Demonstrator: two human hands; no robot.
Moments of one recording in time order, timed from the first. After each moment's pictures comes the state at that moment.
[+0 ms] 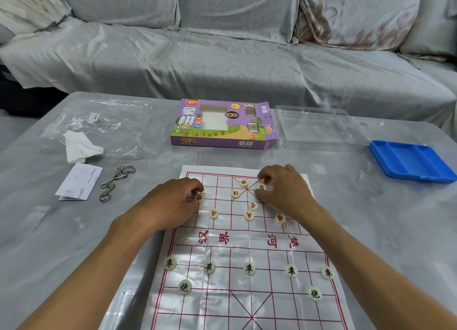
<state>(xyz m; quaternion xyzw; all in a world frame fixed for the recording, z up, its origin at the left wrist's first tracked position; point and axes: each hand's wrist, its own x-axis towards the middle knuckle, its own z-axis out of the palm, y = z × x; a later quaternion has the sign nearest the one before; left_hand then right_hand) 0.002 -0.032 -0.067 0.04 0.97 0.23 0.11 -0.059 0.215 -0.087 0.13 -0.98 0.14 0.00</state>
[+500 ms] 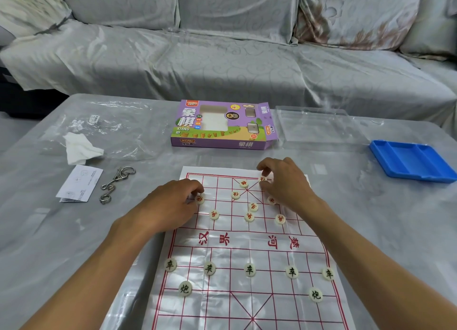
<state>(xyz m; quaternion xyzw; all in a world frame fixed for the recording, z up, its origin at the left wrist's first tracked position) 0.002 -0.032 -0.068 0.04 0.97 0.23 0.11 -0.071 0.212 -0.079 0.13 -0.98 0.16 0.02</state>
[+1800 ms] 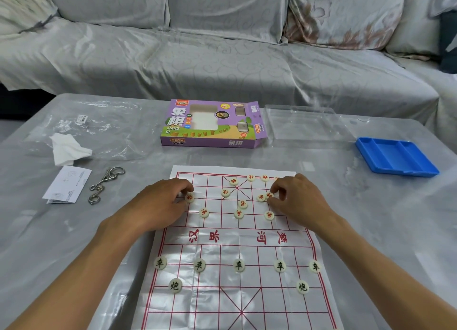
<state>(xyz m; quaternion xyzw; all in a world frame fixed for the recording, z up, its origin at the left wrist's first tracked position) 0.002 -0.034 -0.071 0.04 0.97 0.23 0.10 -0.036 0.262 -0.085 0.12 -0.99 0.12 0.01</state>
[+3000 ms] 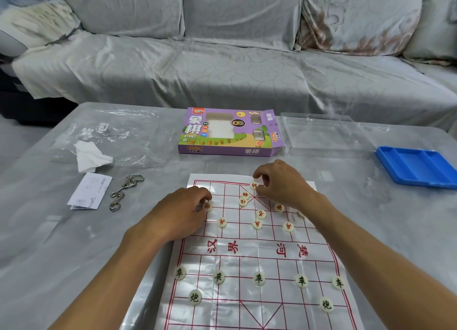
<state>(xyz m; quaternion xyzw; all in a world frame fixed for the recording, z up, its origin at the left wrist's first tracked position) 0.003 -0.032 -0.069 0.05 0.97 0.23 0.09 -0.087 0.198 -0.074 0.22 -0.97 0.13 -0.01</state>
